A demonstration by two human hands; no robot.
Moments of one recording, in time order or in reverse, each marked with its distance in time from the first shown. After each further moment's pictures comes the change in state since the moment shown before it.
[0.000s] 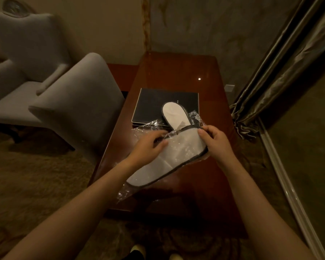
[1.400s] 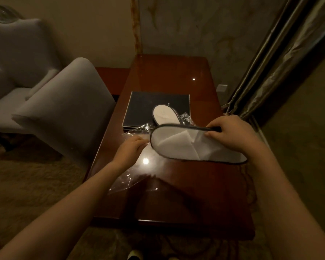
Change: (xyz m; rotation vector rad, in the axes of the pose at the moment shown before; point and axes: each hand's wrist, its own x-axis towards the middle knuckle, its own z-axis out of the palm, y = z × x) left_hand 0.020 -0.052 0.010 0.322 0.033 0.058; right_hand 0.013 -0.037 -0.080 -0.917 -0.088 -0.236
